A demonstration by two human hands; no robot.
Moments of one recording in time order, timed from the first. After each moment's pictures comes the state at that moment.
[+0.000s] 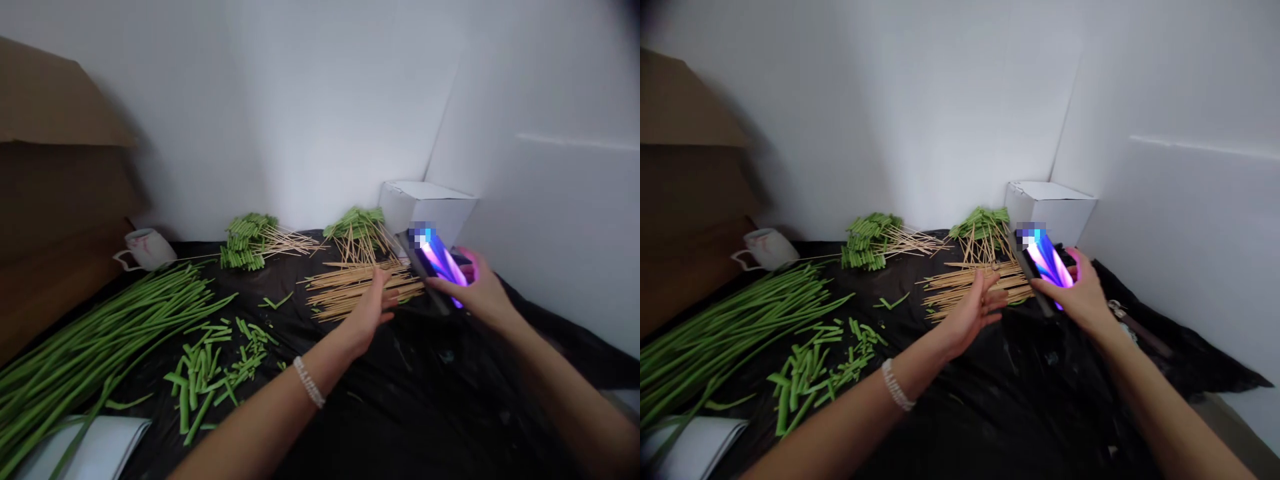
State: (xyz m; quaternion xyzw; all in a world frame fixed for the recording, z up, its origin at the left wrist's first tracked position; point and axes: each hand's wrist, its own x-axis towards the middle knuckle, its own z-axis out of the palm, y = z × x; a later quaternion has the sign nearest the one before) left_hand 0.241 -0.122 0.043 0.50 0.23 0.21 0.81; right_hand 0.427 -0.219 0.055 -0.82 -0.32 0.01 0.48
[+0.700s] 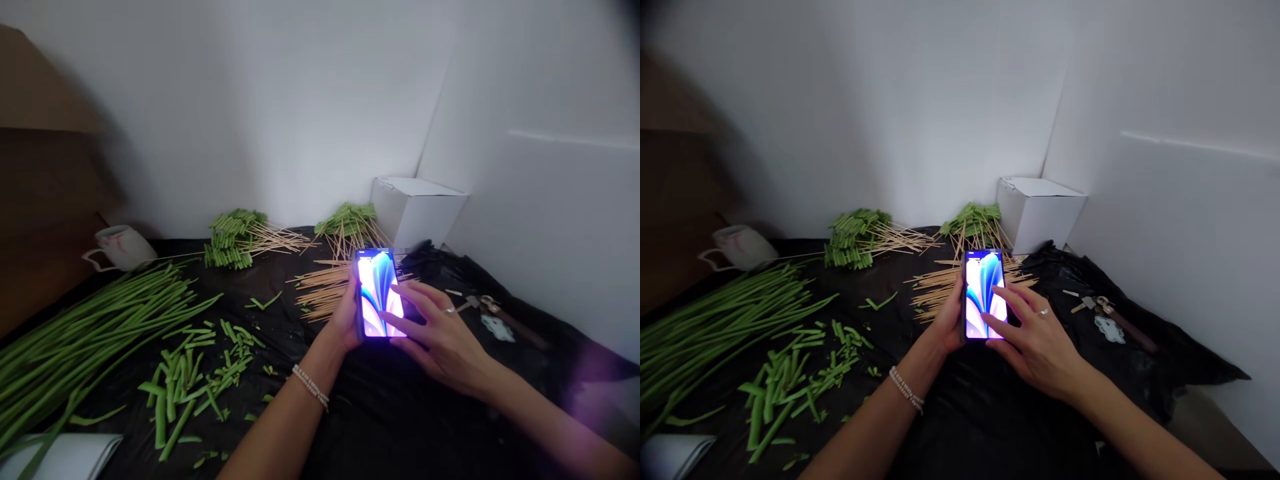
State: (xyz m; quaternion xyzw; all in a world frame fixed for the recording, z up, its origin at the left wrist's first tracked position) left_hand 0.258 -0.102 0.006 0.22 0.05 0.12 0.97; right_hand 0.372 -0.245 0.042 -0.59 -0.75 -0.22 0.20
